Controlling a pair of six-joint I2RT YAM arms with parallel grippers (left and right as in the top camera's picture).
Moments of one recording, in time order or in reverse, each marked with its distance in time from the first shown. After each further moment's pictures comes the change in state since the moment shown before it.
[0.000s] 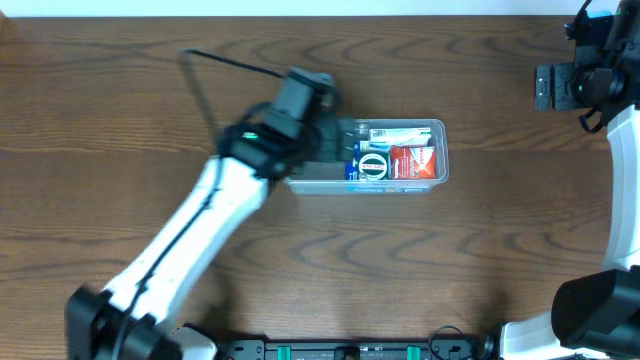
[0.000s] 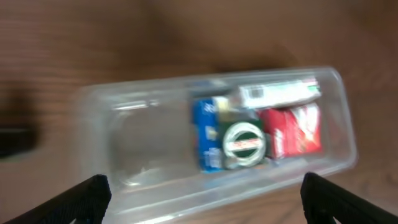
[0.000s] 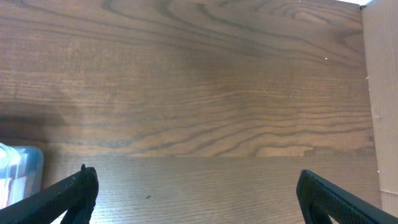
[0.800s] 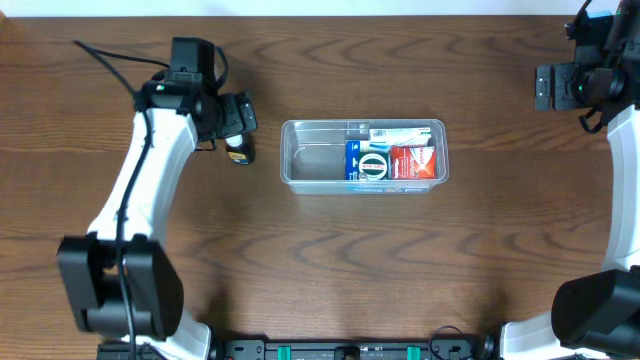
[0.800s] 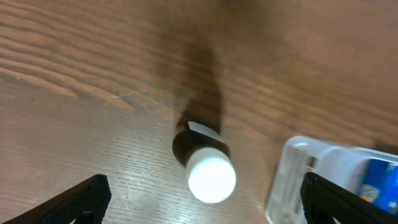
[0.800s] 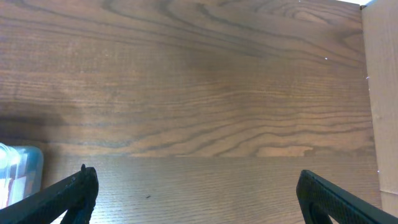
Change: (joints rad) left arm 0.399 0.212 0.081 -0.132 -0.082 0.110; right arm 0.000 0.000 0.000 0.000 0.000 0.000
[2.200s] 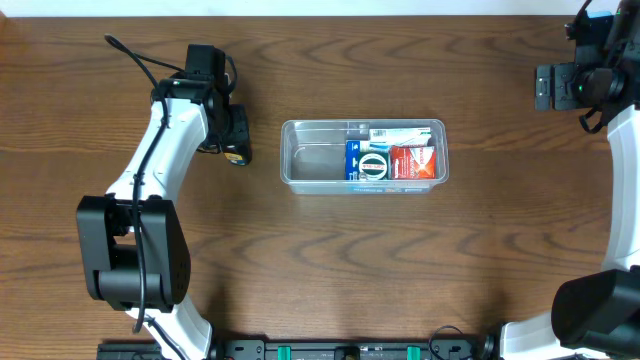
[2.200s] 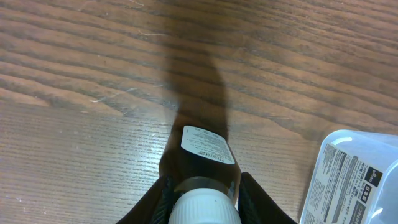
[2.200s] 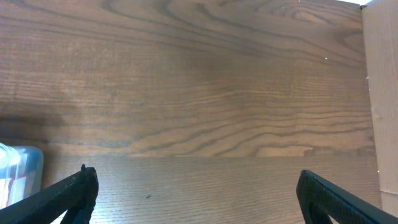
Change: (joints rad) left arm 0.000 0.132 0.000 0.020 0.013 0.097; right arm 0.000 0.000 0.000 0.000 0.000 0.000
